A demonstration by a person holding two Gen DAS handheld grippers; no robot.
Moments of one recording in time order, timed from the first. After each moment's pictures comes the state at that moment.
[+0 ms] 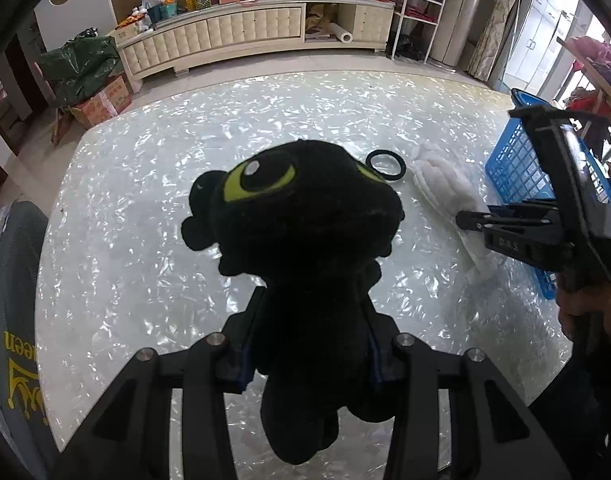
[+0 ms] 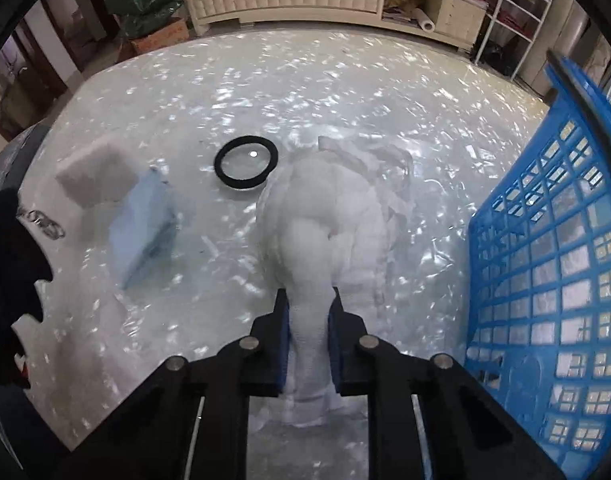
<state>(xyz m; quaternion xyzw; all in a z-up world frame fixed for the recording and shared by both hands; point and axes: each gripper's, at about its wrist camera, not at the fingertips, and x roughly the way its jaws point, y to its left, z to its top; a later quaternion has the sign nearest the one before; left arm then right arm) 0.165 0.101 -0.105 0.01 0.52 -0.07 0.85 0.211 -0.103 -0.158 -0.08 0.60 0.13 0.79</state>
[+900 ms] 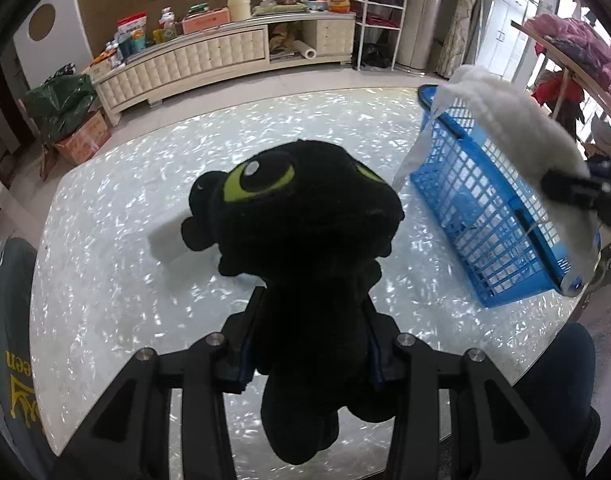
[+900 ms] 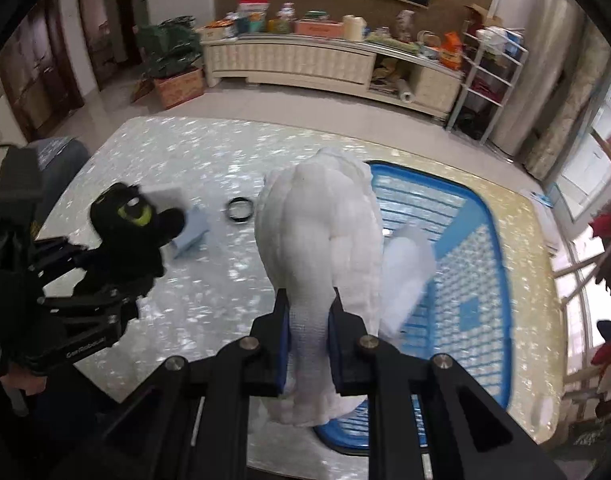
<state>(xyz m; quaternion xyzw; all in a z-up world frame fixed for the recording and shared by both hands) 0.148 0.015 -0.073 0.04 0.49 -0.10 0.86 0.130 -0.183 -0.007 -0.11 0.50 0.12 0.85</state>
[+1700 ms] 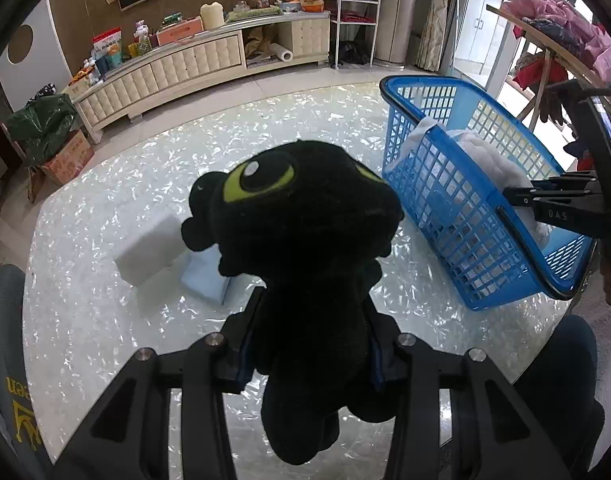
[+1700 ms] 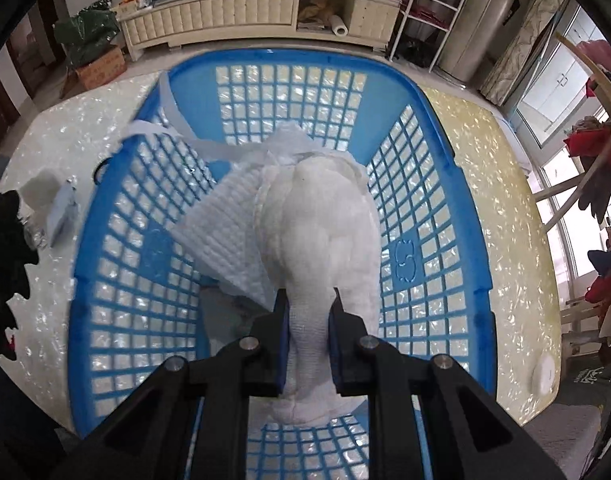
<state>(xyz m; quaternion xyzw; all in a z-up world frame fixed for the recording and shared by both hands) 0.159 -0.017 -0.079 0.07 0.49 -0.13 0.86 0.171 -0.273 -0.084 -0.08 0.58 0.02 0.81</state>
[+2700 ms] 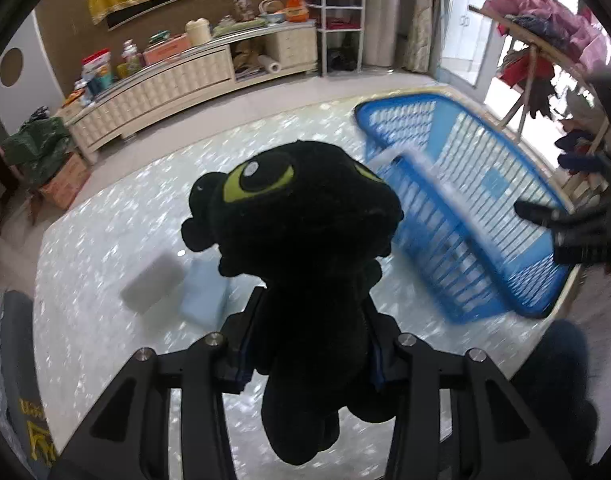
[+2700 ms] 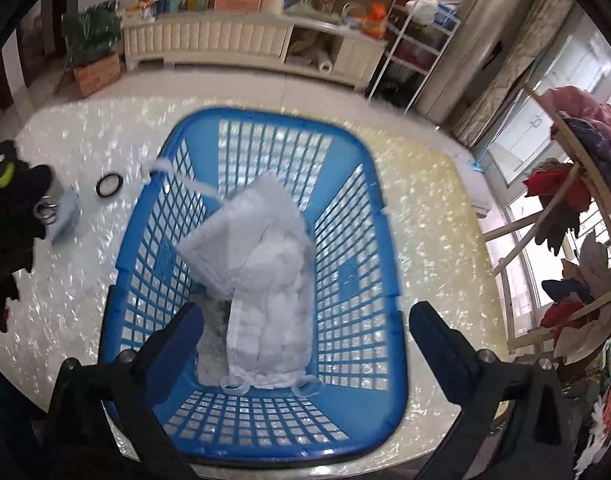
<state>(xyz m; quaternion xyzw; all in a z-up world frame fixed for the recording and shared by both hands) 0.160 -0.032 -0.057 0.09 0.47 -0.14 0.86 0.124 -0.254 -0.020 -0.14 0.51 -0.02 0.85</state>
